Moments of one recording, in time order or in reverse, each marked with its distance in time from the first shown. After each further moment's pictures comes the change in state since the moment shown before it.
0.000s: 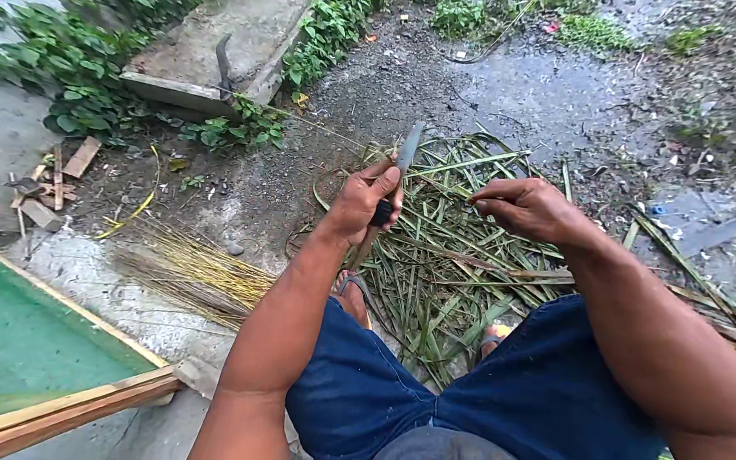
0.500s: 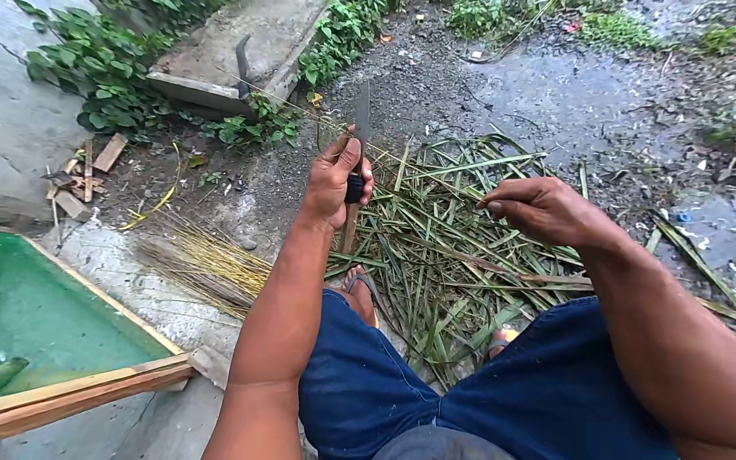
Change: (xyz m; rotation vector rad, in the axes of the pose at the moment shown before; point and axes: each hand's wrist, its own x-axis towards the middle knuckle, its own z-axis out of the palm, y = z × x) left_hand -0.005 0.019 -0.031 -0.026 0.240 0.198; right_hand 0.000 -0.004 -0.003 -0.030 -0.038 -0.150
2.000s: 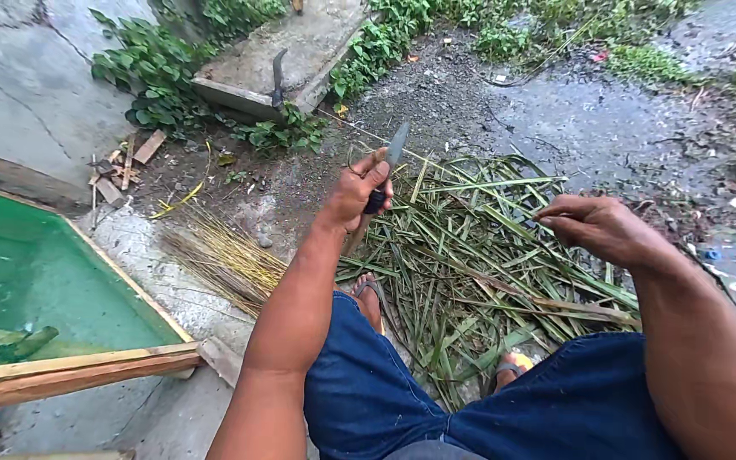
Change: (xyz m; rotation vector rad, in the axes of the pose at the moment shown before) left_hand -0.001 -0.002 -0.019 0.178 -0.055 -0.102; right_hand -0.024 0.030 -0.025 0.033 0.064 0.263
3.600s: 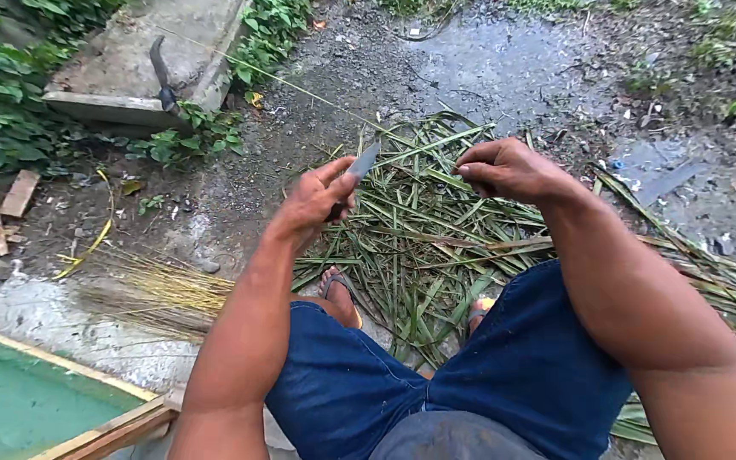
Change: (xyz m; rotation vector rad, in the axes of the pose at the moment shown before) left_hand 0.018 -0.016 0.043 0.314 -0.279 -0.160; right_hand 0.014 -0.003 0.001 0.217 -0.032 0.116
